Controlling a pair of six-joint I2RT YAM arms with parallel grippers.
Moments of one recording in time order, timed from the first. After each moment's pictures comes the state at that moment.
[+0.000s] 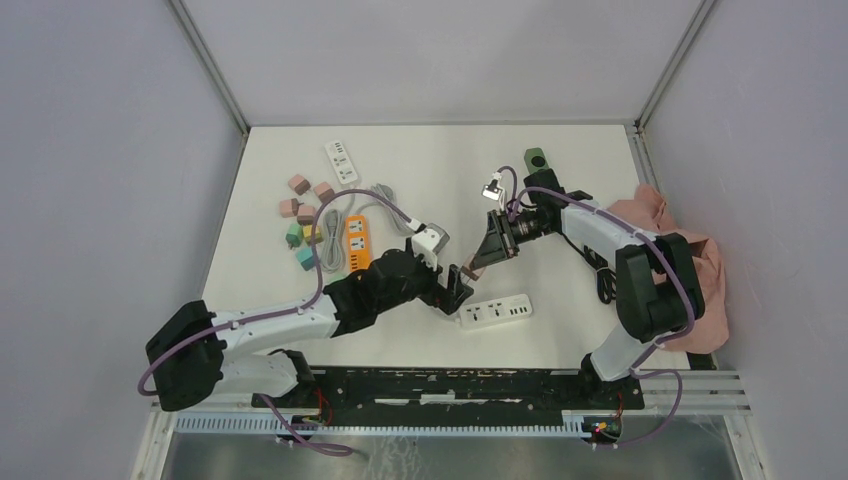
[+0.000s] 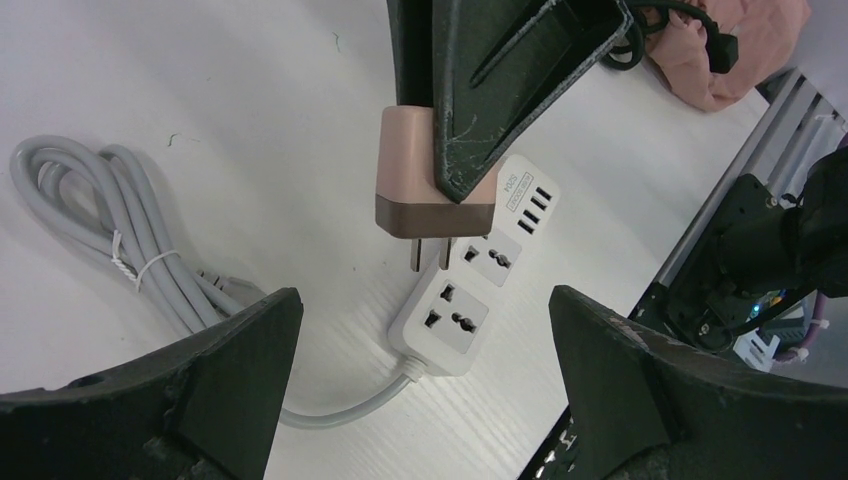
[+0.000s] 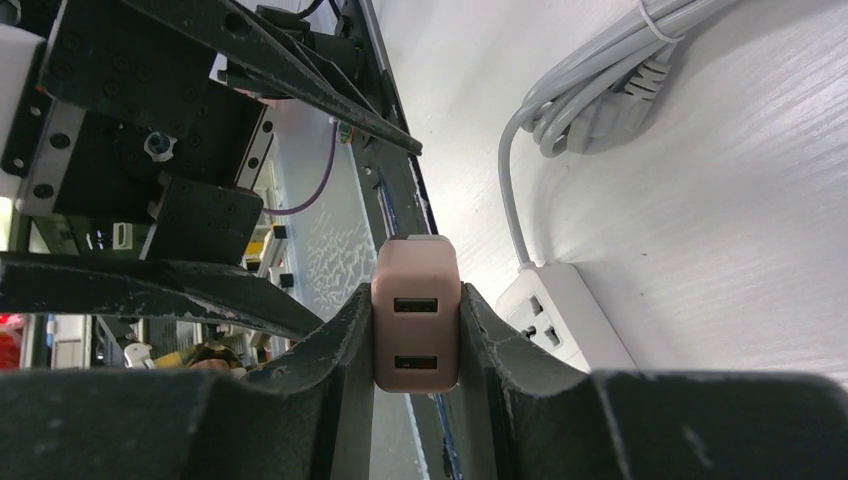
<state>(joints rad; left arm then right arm) -1.03 1.20 0.63 0.22 -0.09 -0.38 0.29 1.66 1.07 -0.60 -1.19 -0.04</state>
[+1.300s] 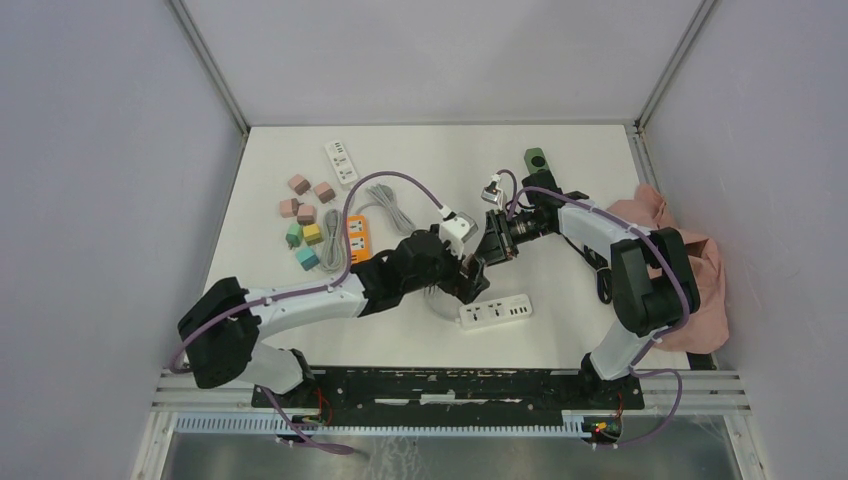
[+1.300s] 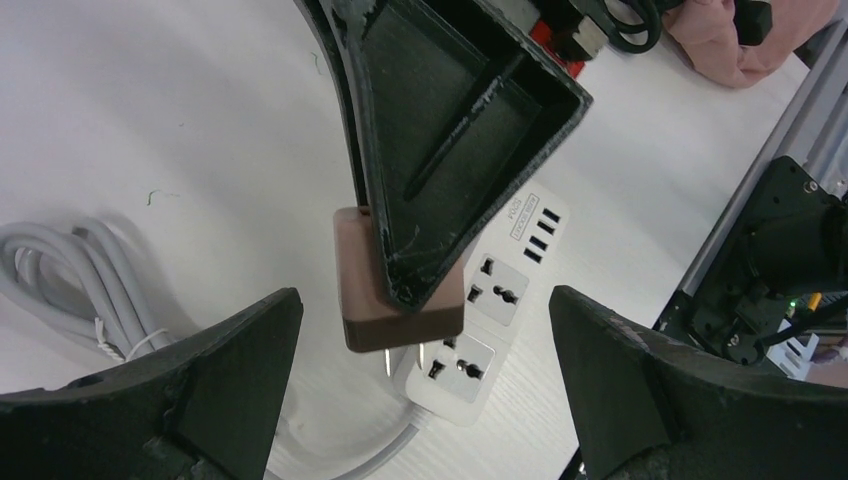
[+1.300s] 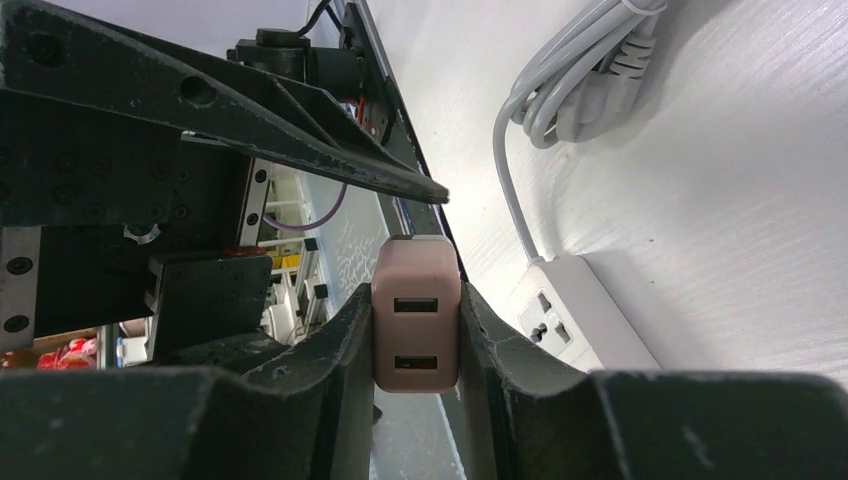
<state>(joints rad) -1.02 1.39 0.82 0.13 -0.02 -0.28 0.29 1.70 1.07 -0.56 -1.18 0.10</state>
